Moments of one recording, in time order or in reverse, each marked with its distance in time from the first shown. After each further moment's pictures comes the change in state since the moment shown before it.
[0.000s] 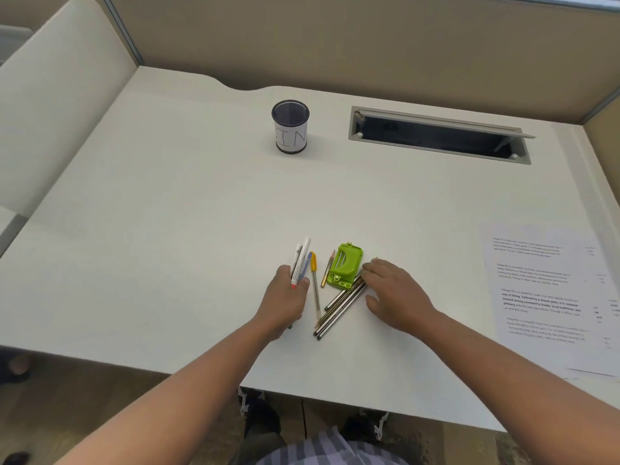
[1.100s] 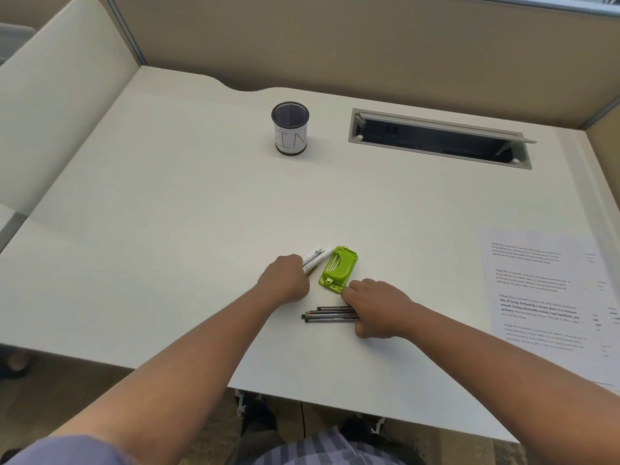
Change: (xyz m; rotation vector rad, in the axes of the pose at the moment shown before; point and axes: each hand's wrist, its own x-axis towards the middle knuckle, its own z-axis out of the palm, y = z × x) left_hand 0.053 0.026 0.001 0.910 -0.035 0.117; right_hand 0.015 -0.022 -0.008 -0.143 -0.424 -0.155
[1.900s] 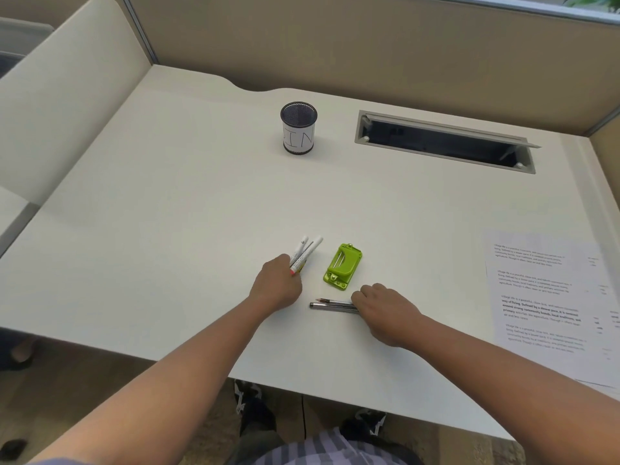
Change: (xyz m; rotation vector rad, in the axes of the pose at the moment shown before) left_hand -0.029 -0.024 0.006 -0.297 0.143 -0.057; right_hand -0.019 -0.012 0.008 -0.064 0.013 0.070
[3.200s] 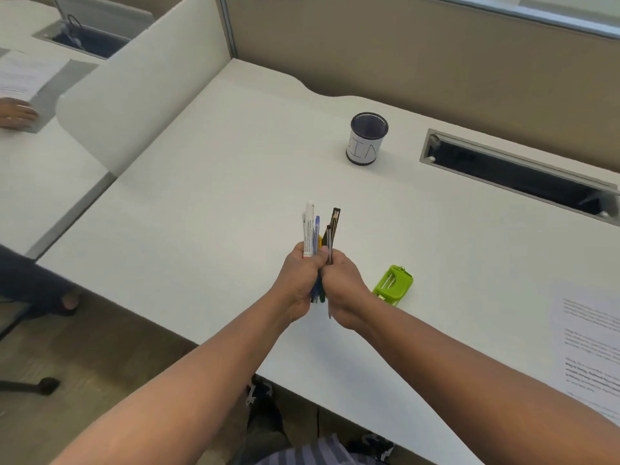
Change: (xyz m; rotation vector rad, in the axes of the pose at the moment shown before) left_hand -0.020 -0.002 -0.054 -1.391 0.032 -0.262; right_hand 0.093 -0.135 -0.109 1.777 0.160 0.371
